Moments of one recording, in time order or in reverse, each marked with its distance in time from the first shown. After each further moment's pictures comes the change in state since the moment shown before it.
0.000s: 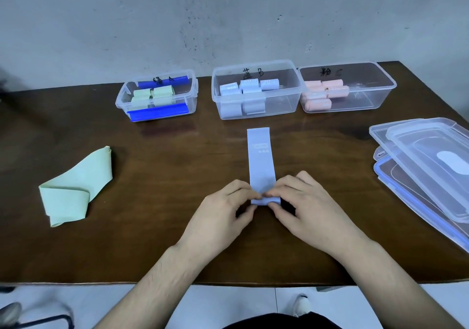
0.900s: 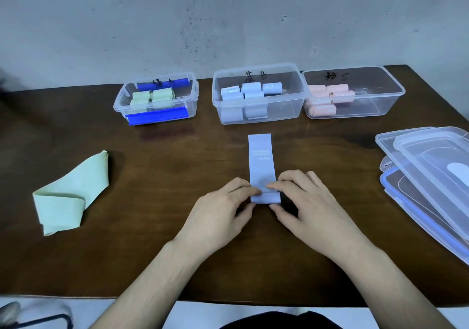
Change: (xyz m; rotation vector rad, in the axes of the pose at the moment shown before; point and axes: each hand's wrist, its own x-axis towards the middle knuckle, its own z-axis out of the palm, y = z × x) left_hand 0.022 -0.014 -0.001 0.129 -0.015 -0.013; right_hand 0.014 0.007 -0.004 -0.055 0.044 0.058
